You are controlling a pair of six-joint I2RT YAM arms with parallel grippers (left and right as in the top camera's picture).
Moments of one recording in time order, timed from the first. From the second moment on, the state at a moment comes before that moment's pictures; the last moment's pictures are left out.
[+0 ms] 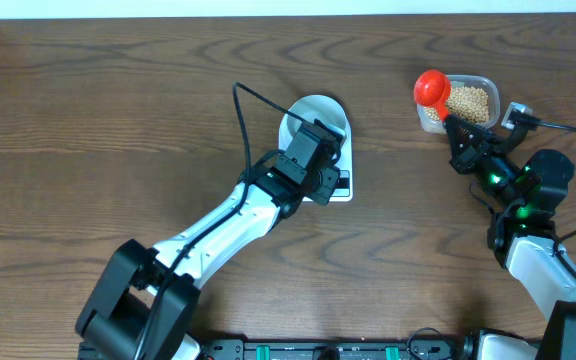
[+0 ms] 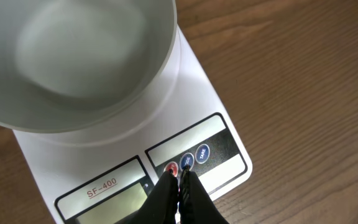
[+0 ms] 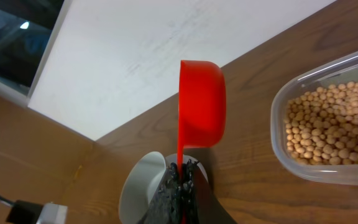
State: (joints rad) left arm -0.64 1.66 1.02 -0.29 0.02 -0.15; right arm -0.17 1.38 0.48 0.73 -0.67 0.68
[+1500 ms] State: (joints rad) left arm -0.64 1.83 1.02 -0.23 0.03 -0.15; right arm -0.17 1.38 0.48 0.69 -0.50 0.68
